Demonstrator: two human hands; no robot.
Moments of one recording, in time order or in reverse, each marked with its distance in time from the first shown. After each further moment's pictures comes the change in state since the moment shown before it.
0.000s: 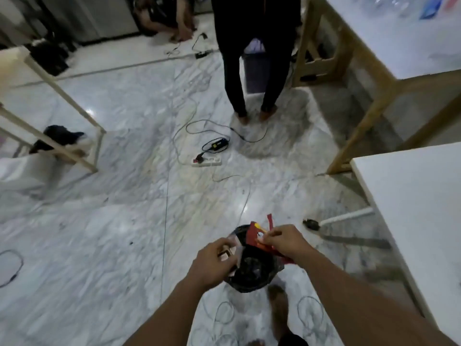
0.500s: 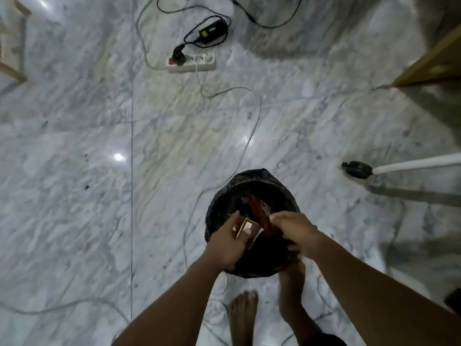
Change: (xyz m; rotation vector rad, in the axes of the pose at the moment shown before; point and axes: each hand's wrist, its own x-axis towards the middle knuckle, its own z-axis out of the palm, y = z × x) left_hand 0.262 -0.219 0.190 -0.033 -0.182 -0.344; right_hand 0.315 0.221 0.153 0.229 -0.164 0.389
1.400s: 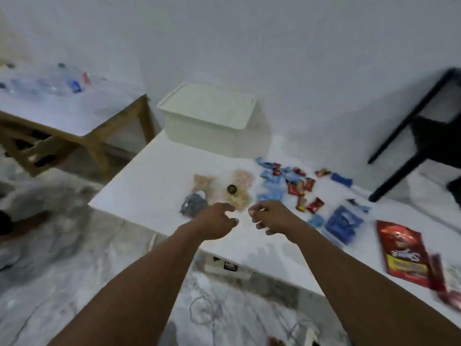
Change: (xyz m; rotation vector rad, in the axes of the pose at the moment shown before) left_hand -0.579 0.337 0.222 1.050 -0.500 1.112; right_hand -0.701 0.253 -0.239 0.598 0.857 -0.270
